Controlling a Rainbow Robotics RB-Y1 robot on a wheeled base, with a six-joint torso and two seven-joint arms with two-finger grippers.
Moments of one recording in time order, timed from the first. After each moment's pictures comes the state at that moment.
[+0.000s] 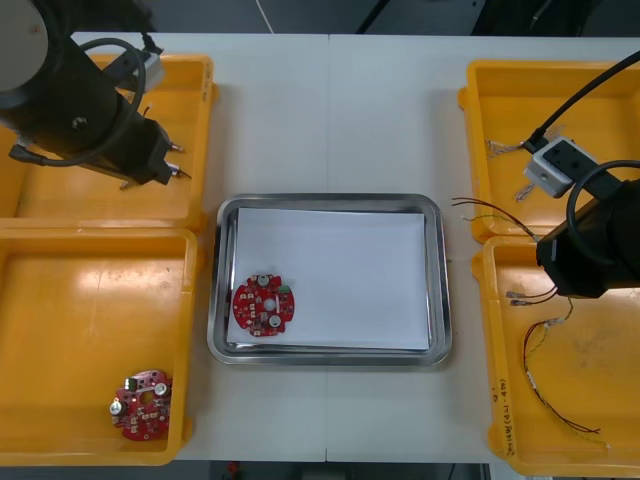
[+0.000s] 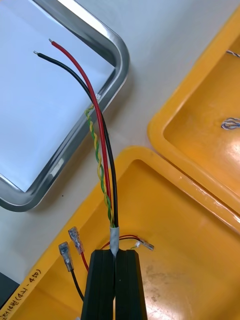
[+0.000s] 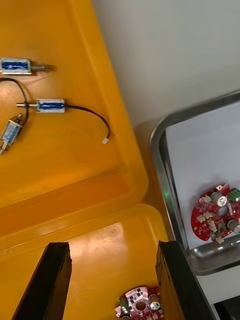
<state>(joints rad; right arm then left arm) -0.34 -0.80 -0.03 -2.44 -0.91 1.92 1.46 -0.77 0.75 -0.15 -1.89 0.88 1.91 -1.22</state>
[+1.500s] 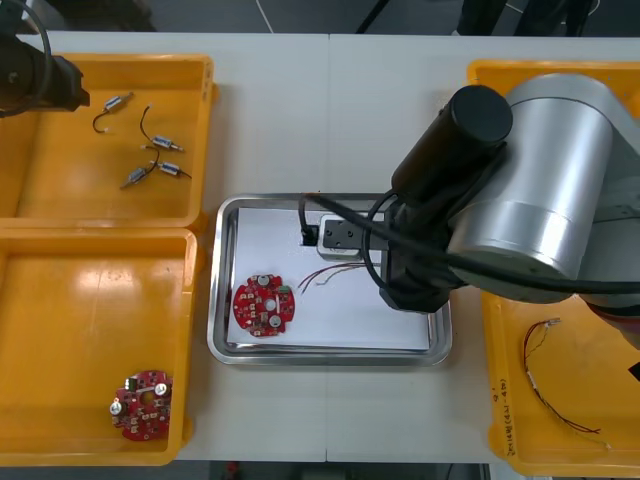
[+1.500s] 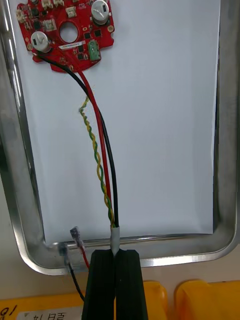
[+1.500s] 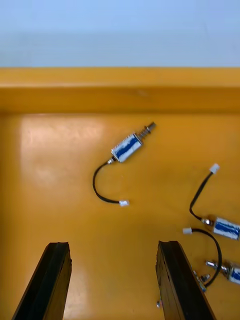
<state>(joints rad) -0.73 -0.56 0.59 -2.24 -0.69 1.92 1.90 -0.84 0.78 -0.02 -1.20 0.68 1.25 -1.49</state>
